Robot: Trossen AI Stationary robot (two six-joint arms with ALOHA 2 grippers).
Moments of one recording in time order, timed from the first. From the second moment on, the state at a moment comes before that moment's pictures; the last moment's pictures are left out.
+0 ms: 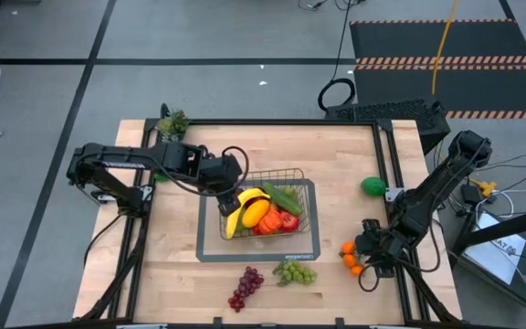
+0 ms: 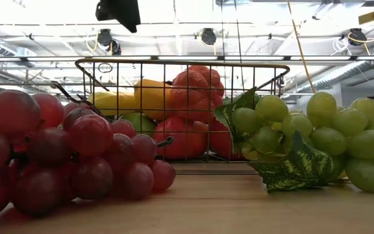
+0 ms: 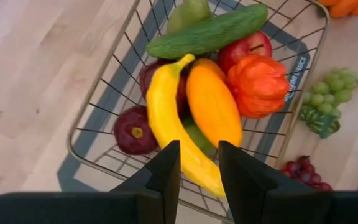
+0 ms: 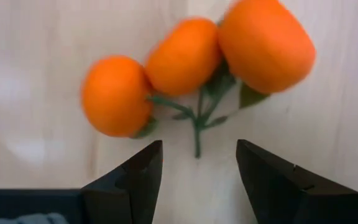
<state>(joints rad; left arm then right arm) -0.07 1.52 1.58 -1.15 -0.10 -0.58 0.88 1.08 0.46 -0.62 0.03 0.84</state>
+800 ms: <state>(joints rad) -0.12 1.55 1.58 -1.08 -0.11 -0.76 0.88 1.08 0.30 -0.33 0.09 0.73</state>
